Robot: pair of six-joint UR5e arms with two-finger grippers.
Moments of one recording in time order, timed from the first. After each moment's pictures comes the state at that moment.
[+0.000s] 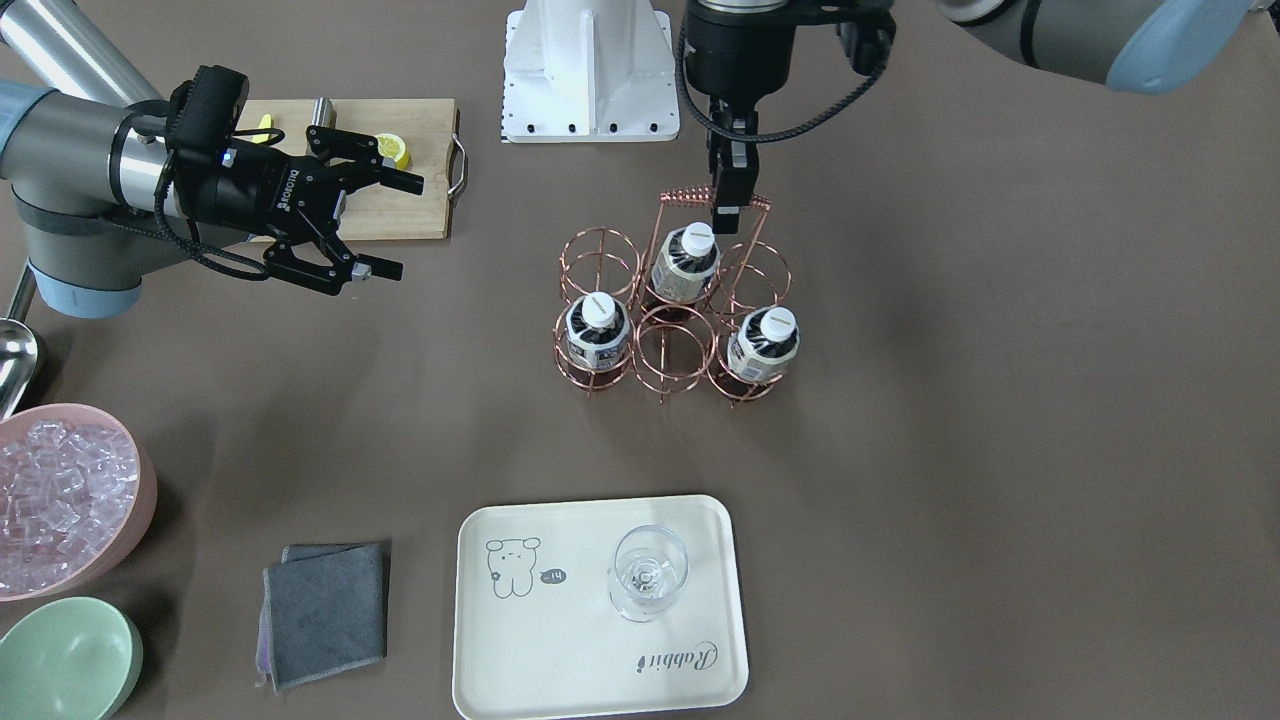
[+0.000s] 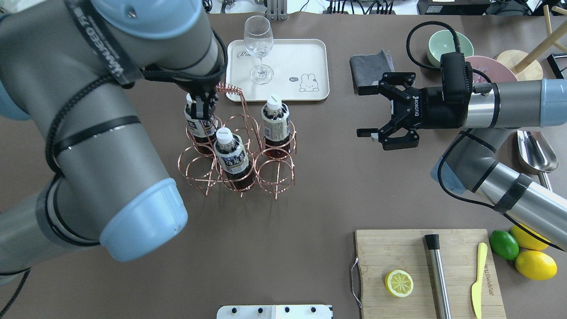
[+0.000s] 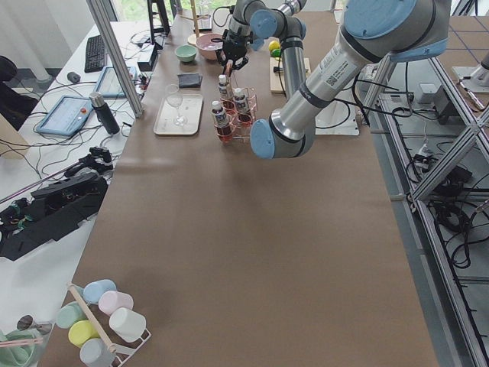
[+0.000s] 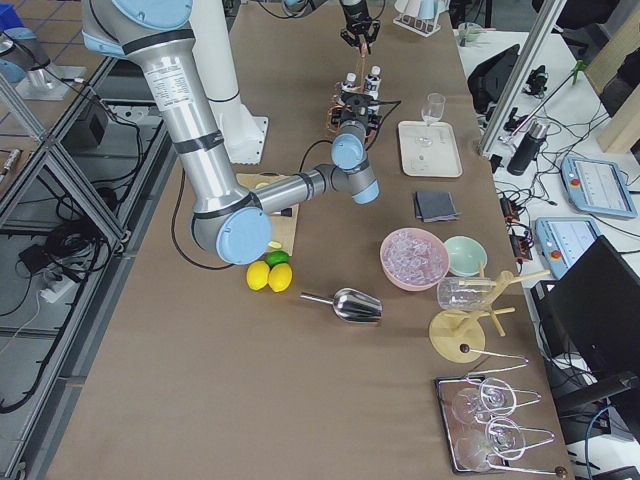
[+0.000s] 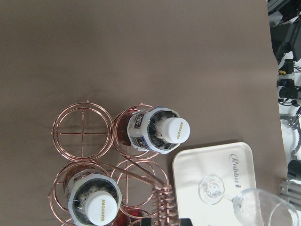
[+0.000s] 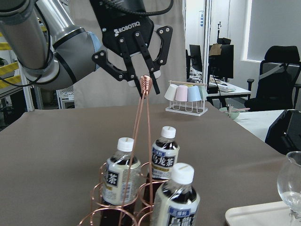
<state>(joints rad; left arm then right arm) -0.68 -2.48 -1.99 -1.03 -1.71 -2.61 0.82 -1.18 1.45 0.30 2.16 0.46</state>
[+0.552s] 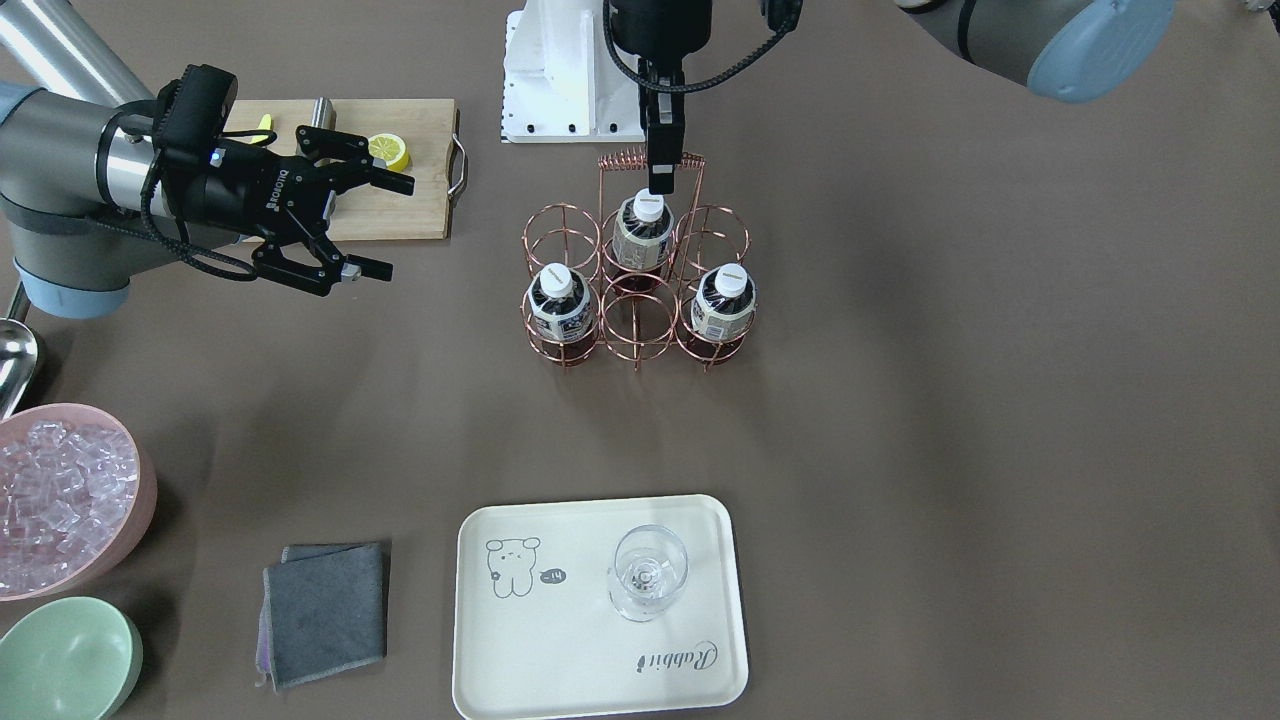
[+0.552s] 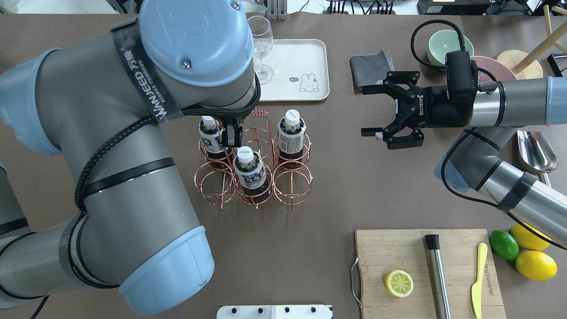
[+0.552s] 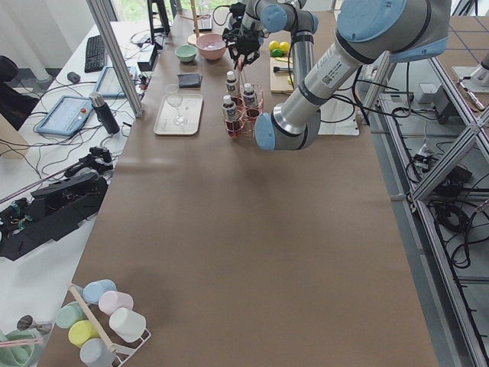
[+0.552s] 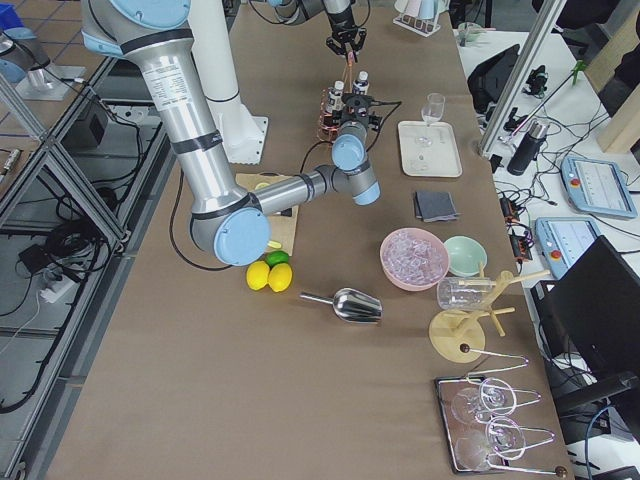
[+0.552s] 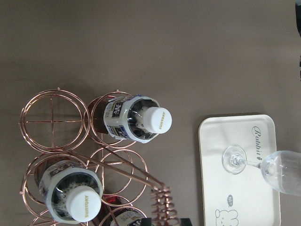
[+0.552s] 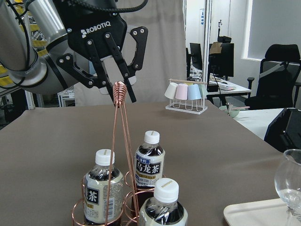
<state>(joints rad) -0.57 -2.55 -1.99 -0.97 -1.65 -2.74 0.84 -1.18 1.46 0.30 2.18 0.46</state>
